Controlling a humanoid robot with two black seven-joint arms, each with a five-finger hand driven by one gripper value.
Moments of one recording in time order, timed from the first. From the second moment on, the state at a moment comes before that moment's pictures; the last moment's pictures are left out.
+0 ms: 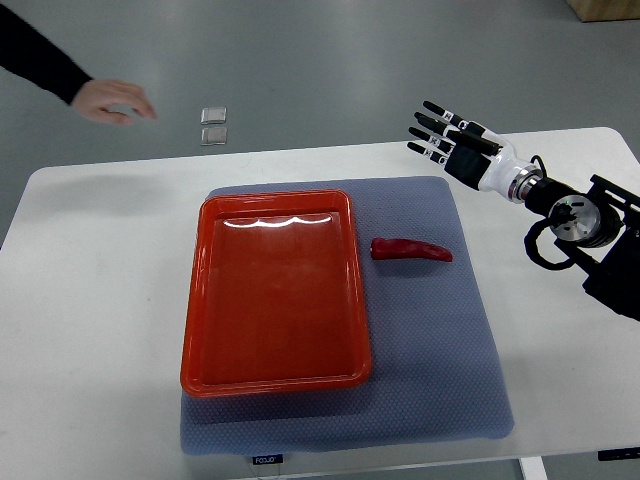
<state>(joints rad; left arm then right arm) 0.00 0.00 0.07 -0.17 0.12 0.02 -0.01 0.84 -0.28 0.58 0.60 0.16 0.39 0.05</state>
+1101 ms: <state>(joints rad) 0.00 0.00 0.07 -0.17 0.12 0.02 -0.01 0.88 -0.35 0.56 0.62 -0.46 0.45 0.10</state>
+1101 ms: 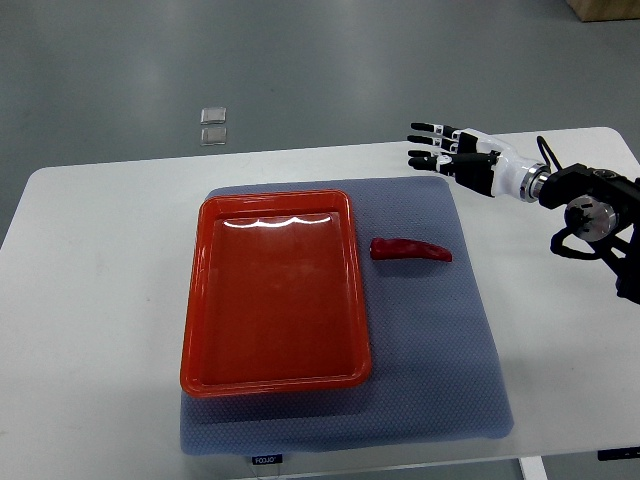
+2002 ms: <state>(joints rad) 0.00 0.00 0.07 -0.17 0.12 0.02 -0.01 0.92 -0.42 0.32 0.91 -1.44 0.31 0.19</state>
